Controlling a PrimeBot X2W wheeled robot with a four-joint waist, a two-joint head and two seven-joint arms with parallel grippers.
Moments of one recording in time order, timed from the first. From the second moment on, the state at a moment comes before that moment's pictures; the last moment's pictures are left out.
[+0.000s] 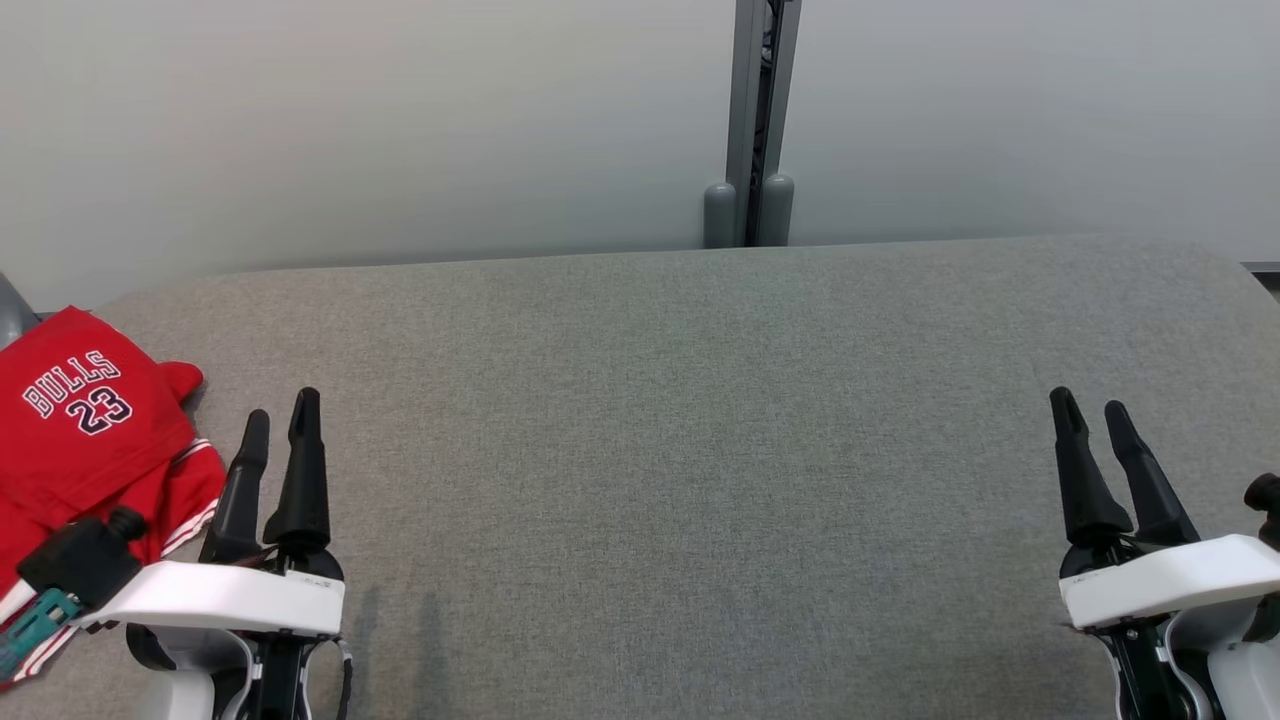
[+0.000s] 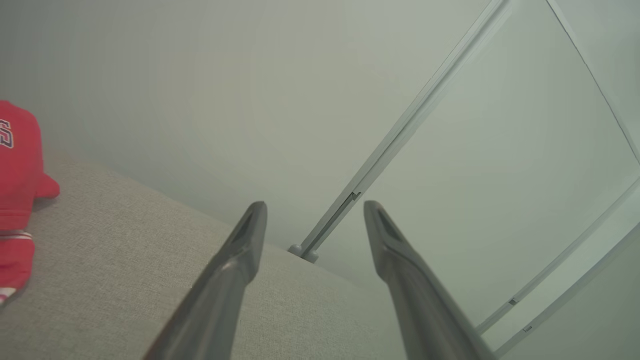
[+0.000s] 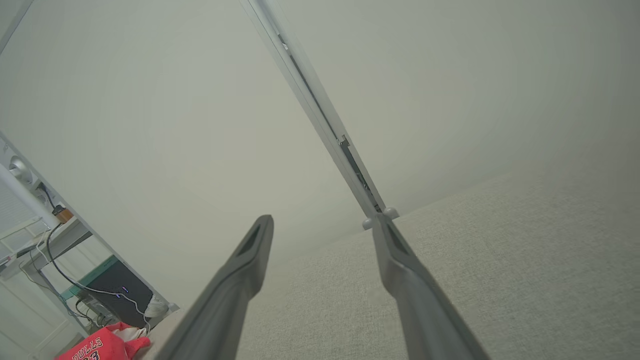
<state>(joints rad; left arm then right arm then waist) -0.11 0.07 0.04 0.13 -0.80 -0.13 -0.08 -0.13 -0.13 0.04 0.16 0.73 0.13 -0.12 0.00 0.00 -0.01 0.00</state>
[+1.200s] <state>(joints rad) -0.11 0.08 0.02 0.29 -0.37 -0.12 -0.18 -0.13 -0.12 0.01 0.27 0.30 0.13 -0.20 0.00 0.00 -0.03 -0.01</state>
